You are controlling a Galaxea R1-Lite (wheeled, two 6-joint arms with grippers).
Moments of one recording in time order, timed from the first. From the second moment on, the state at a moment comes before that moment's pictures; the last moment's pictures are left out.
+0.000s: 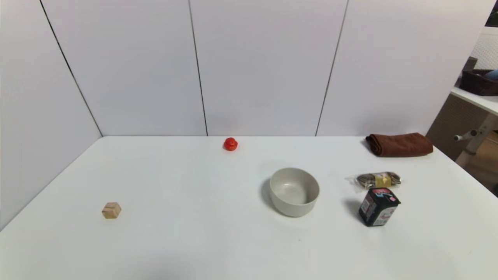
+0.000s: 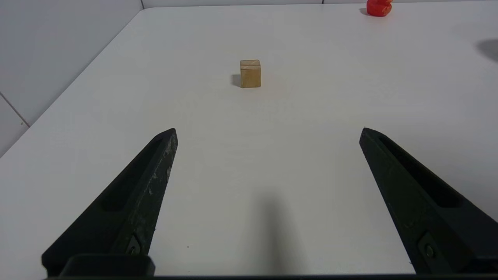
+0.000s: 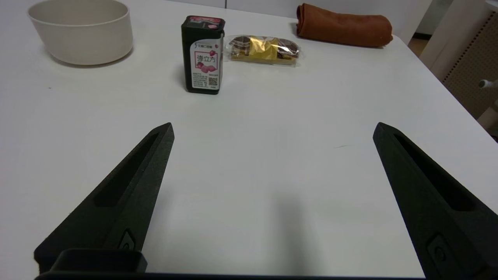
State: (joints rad) left arm 0.00 0.00 0.00 0.00 0.00 0.00; right arm 0.00 0.00 0.00 0.01 0.05 -0.13
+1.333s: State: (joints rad) left arm 0.00 0.02 0.00 0.00 0.00 0.00; right arm 0.00 0.00 0.00 0.01 0.05 -0.13
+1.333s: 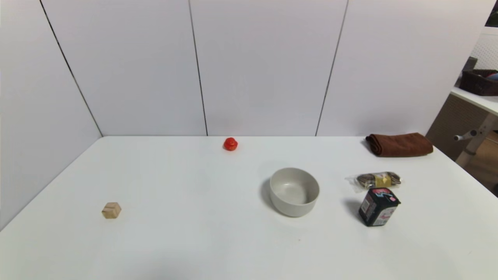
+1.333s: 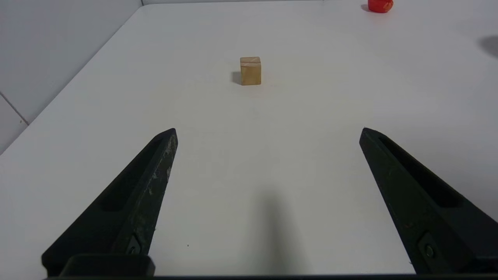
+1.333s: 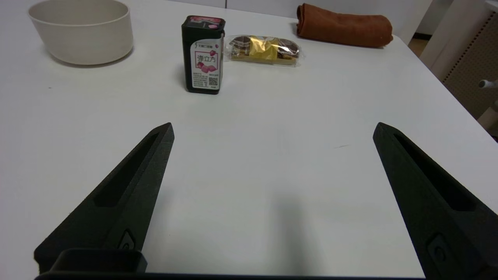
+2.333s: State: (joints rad) left arm -0.04 1.00 -0.83 0.45 0.00 -0.01; right arm 0.00 0.00 0.00 0.01 0.05 -0.13
